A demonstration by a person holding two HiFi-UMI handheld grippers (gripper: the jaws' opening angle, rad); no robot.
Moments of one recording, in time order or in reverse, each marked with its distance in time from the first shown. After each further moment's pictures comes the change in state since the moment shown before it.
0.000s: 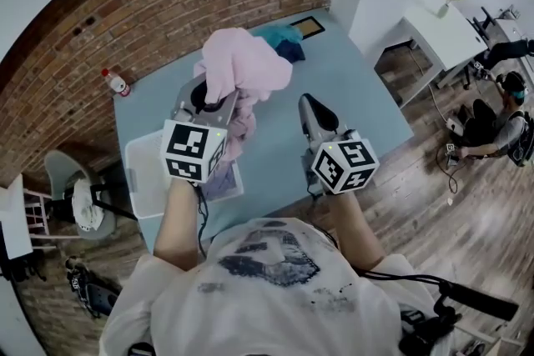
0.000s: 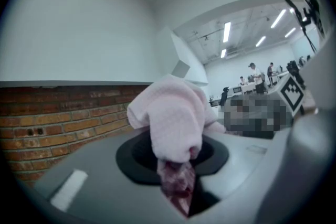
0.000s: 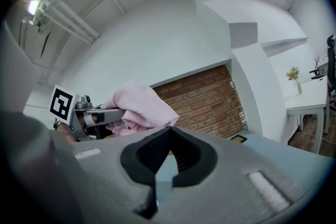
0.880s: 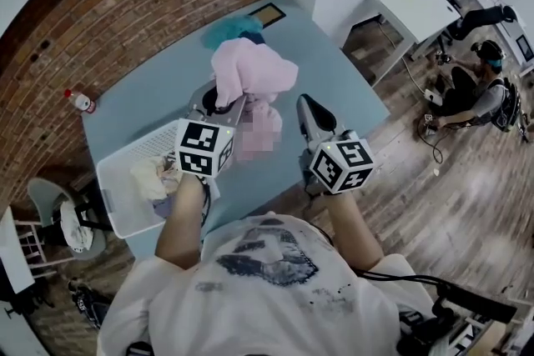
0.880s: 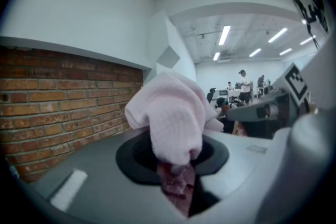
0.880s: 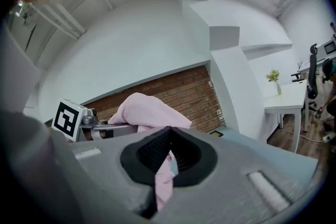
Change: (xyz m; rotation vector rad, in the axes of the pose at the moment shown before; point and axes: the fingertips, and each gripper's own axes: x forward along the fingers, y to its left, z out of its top) left arm 0.090 -0.089 -0.051 -0.124 0.062 -0.185; right arm -0.044 -0.081 -0.010 0.025 0.026 -0.158
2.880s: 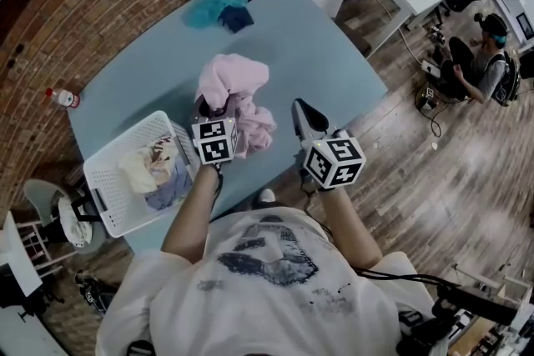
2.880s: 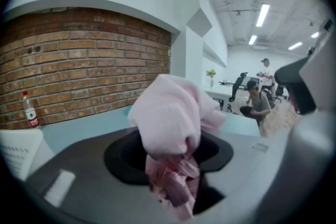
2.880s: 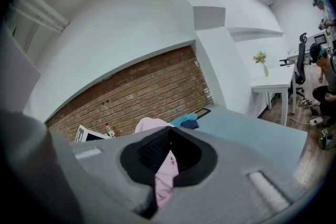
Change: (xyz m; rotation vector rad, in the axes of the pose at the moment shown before) left arm 0.051 0.016 -0.198 -0.212 0.245 0.270; right arm -0.011 -0.048 -0.095 0.082 0.164 -0.086
